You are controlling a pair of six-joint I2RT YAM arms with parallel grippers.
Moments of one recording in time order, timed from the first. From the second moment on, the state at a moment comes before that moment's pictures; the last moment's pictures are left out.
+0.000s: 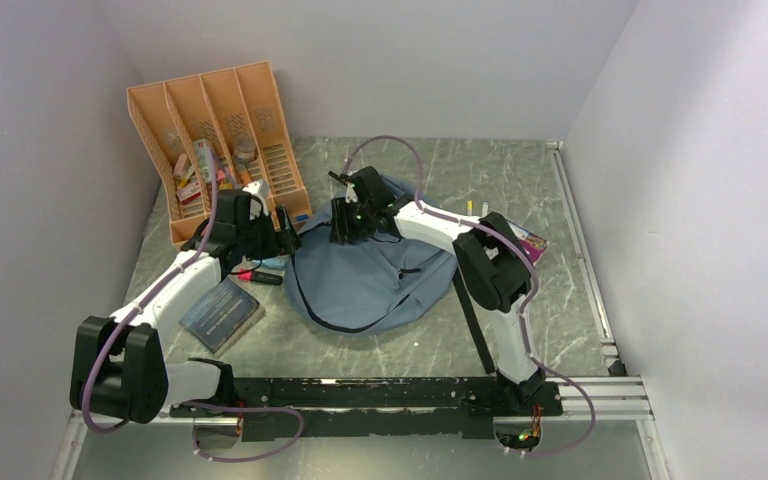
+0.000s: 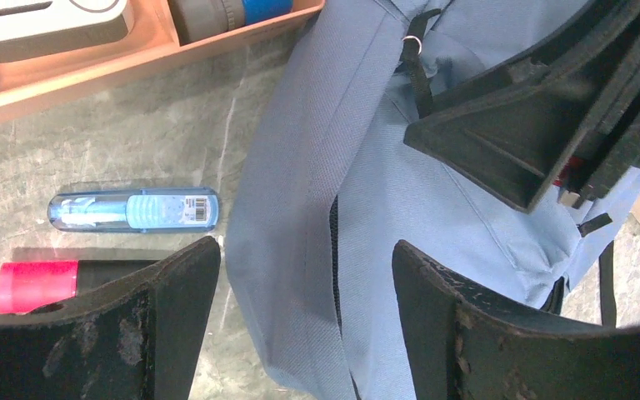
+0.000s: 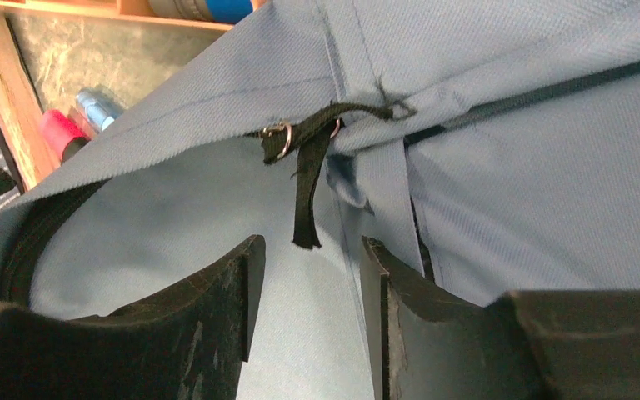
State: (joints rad) left arm -0.21 1.26 0.76 -0.26 0.19 -0.41; right arm 0.70 2.09 1.50 -0.21 -0.23 0.41
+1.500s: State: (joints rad) left arm -0.21 1.31 0.95 -0.30 0.12 -0.42; right arm 0.71 2.16 1.60 -0.11 -0.39 0.31
